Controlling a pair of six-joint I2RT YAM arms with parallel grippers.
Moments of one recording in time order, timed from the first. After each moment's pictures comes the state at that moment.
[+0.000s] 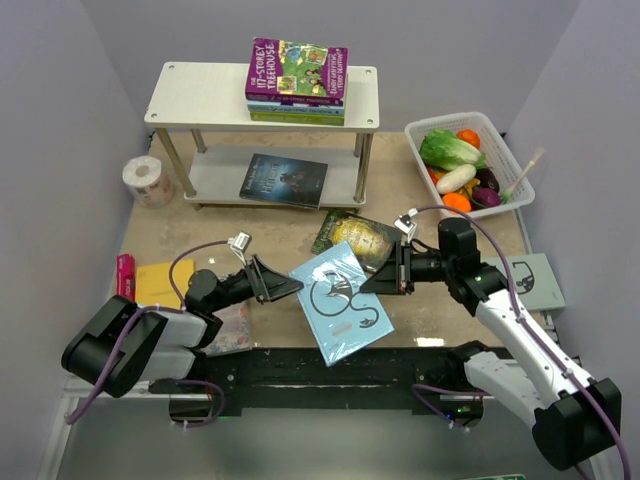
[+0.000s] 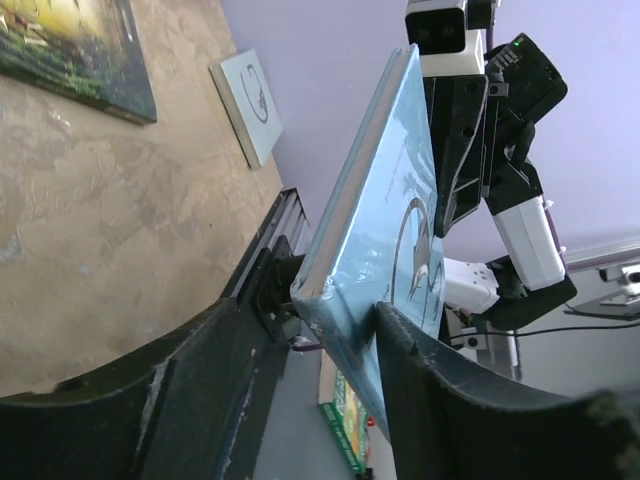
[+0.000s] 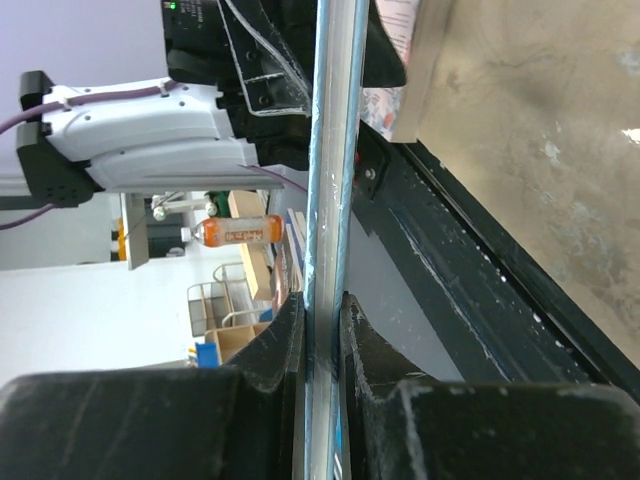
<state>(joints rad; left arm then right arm) -0.43 1.28 0.04 1.31 0.73 -1.29 0.36 0.88 0.65 -0.31 -1.00 0.84</state>
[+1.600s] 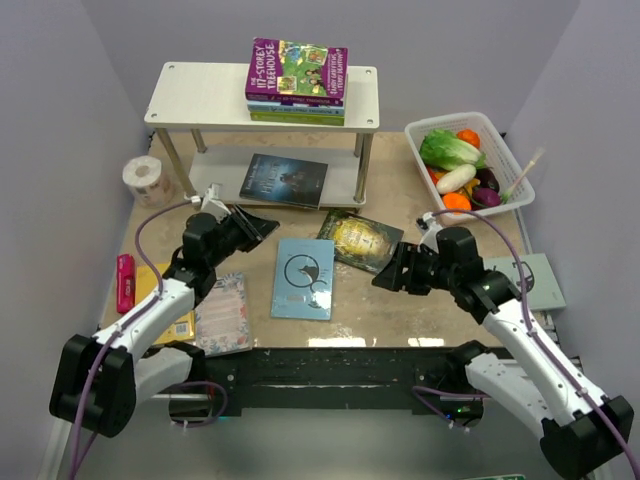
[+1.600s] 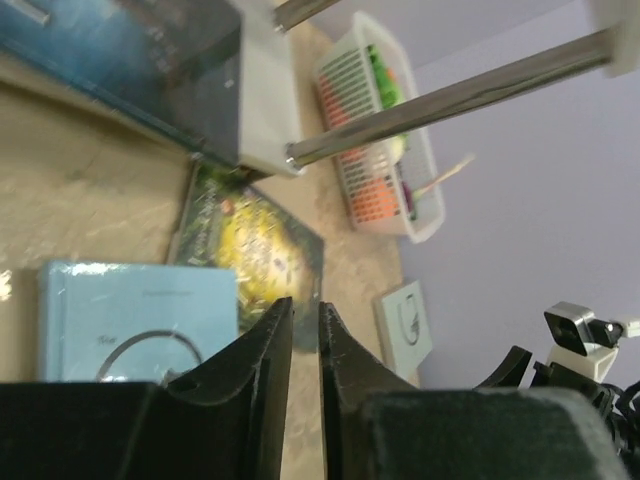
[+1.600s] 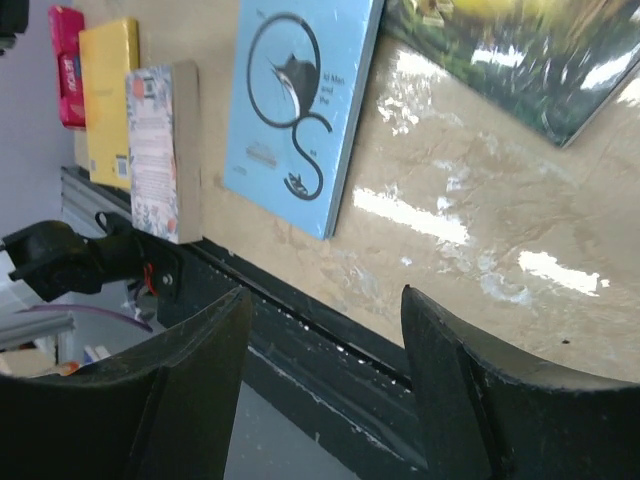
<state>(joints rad) -0.30 1.05 0.49 0.39 0.27 -1.00 0.42 0.79 0.76 -0.64 -0.35 0.60</state>
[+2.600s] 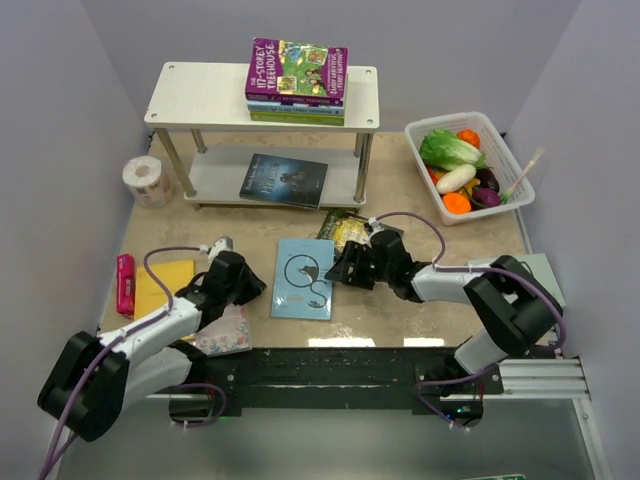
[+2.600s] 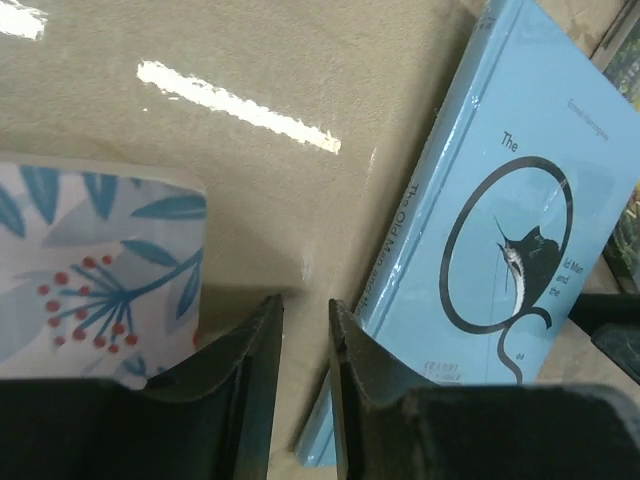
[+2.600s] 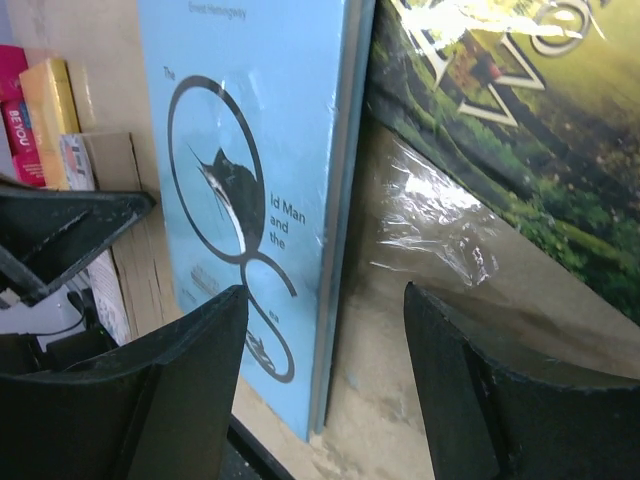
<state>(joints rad) -0.49 1.09 0.34 -0.08 -0.11 -0.94 0.64 1.54 0.55 0.32 -0.25 0.86</state>
